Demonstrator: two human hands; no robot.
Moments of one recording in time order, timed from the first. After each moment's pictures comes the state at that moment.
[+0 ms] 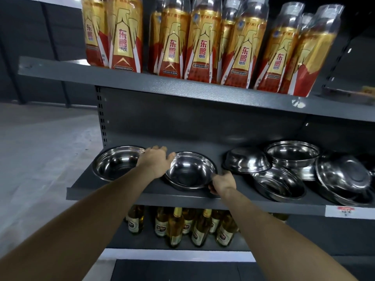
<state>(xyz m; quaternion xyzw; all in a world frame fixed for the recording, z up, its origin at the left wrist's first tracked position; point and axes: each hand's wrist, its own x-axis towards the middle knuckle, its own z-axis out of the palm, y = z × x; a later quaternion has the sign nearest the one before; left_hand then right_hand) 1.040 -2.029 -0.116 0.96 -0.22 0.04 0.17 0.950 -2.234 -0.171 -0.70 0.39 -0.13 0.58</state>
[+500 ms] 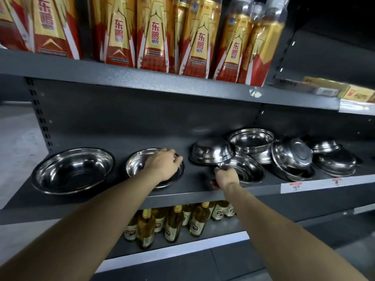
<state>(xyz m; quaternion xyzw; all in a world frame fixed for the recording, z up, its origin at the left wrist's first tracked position) 1.014 -2.138 -0.128 0.92 -0.34 -0.01 0.19 0.893 -2.310 -0.158 -0.66 0.45 -0.21 0.56</state>
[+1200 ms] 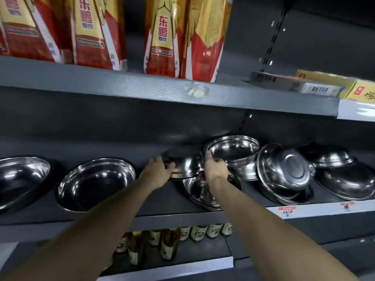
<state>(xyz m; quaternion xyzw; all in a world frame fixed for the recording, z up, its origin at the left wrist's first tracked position) 1.017 -2.309 -0.165 0.93 -0.21 -0.11 0.29 0.930 -2.461 -0.149 -0.65 0.42 -0.26 0.58</state>
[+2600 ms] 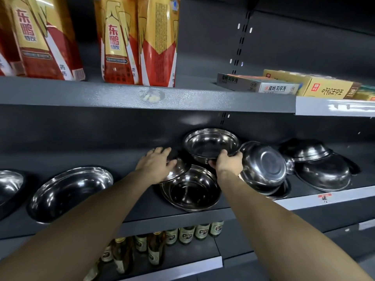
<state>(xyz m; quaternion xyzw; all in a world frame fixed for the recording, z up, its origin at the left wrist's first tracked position) 0.991 -2.362 -0.122 0.92 -0.36 0.02 0.14 0.892 -2.543 -0.127 -0.52 0.44 -0.42 0.60</state>
